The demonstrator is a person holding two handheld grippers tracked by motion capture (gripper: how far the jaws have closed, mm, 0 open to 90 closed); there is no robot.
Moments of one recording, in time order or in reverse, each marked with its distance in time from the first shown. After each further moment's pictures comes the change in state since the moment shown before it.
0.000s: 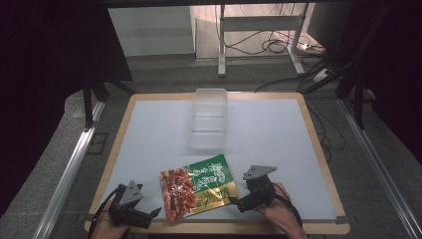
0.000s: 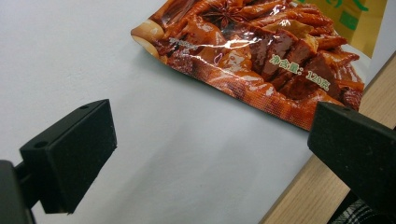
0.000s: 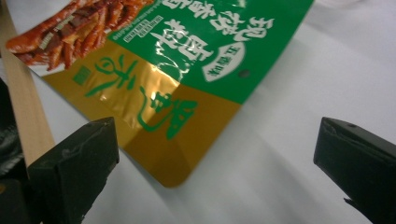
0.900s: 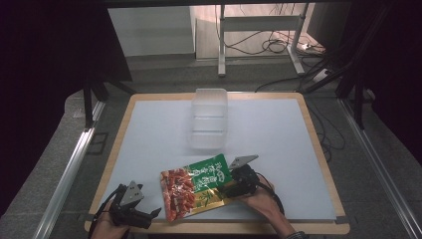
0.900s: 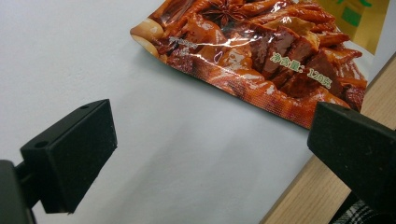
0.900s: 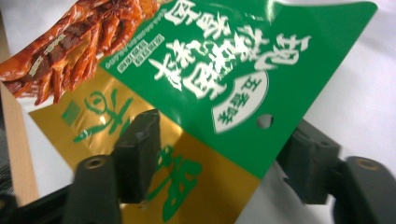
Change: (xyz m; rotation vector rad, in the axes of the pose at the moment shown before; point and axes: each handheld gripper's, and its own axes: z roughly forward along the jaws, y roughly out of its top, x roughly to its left) left arm -0.001 0.000 0.001 0.009 0.007 0.008; right arm -0.006 0.030 0.042 0.065 0.076 0.024
